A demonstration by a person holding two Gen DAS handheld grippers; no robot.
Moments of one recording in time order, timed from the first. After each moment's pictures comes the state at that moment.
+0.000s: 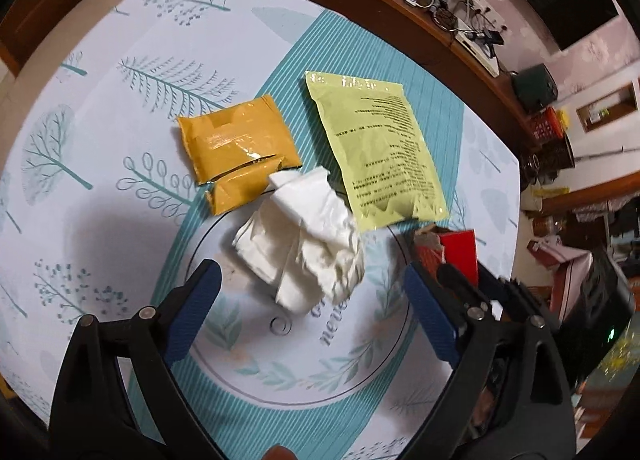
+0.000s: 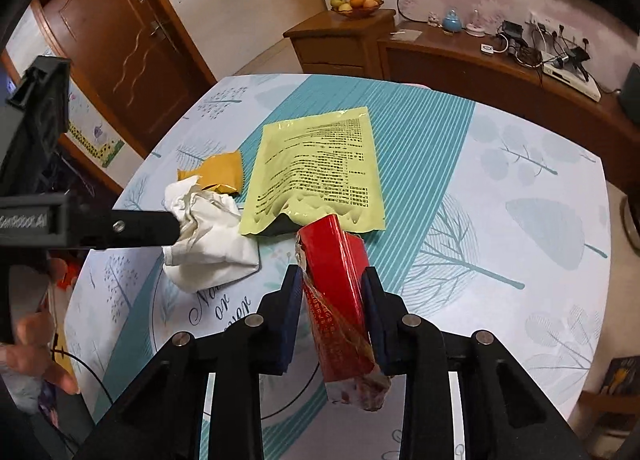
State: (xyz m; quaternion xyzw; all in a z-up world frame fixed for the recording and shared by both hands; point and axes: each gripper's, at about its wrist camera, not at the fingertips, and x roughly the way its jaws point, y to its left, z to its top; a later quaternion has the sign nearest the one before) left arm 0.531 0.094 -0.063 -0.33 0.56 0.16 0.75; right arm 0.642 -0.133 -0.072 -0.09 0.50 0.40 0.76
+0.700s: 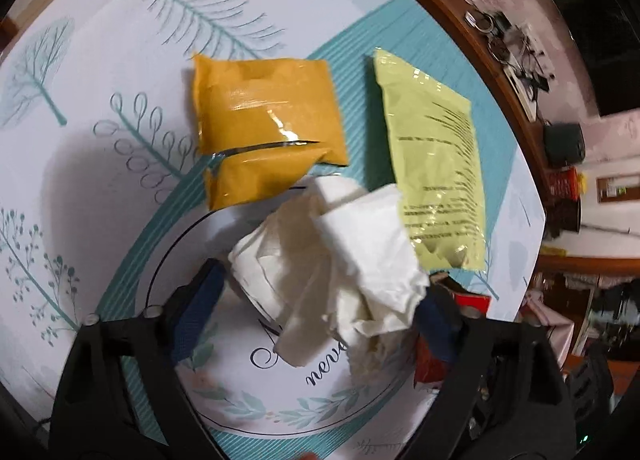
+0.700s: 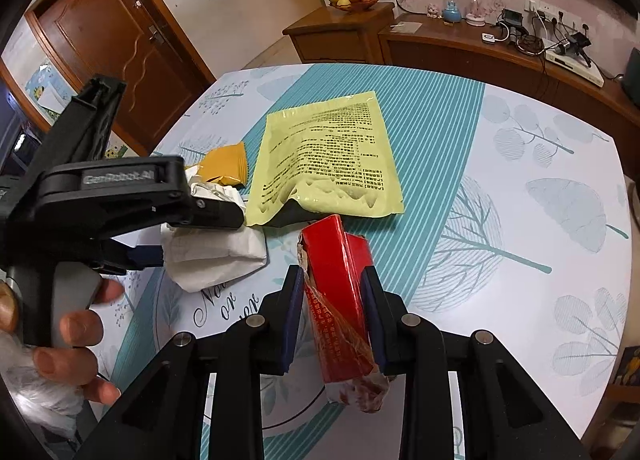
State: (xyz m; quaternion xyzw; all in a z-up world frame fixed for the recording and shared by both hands) left arm 0.545 0.111 -0.127 -0.43 0.54 0.23 0.69; right arm 0.635 -0.128 -0.088 -0.07 0.52 0.40 0.75
